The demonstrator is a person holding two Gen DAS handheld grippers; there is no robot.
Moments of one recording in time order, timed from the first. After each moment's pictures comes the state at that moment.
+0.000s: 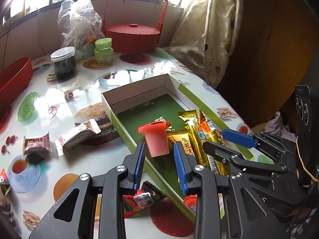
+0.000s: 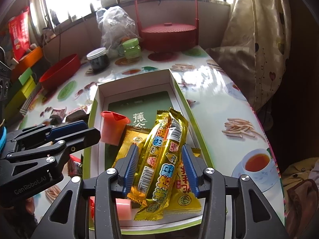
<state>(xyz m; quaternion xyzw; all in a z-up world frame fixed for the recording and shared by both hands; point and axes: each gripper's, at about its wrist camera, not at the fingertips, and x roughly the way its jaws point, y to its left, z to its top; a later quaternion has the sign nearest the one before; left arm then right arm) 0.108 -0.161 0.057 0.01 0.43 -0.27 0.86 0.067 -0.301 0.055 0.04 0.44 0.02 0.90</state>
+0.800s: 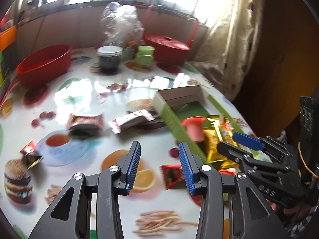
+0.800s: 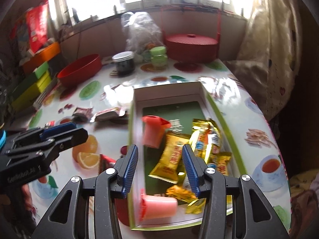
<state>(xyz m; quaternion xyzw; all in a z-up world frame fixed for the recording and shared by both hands) 0.084 -0.074 0.068 -0.05 0.41 -0.21 0.89 0.054 -0.244 0.073 0.01 0.42 0.06 0.91</state>
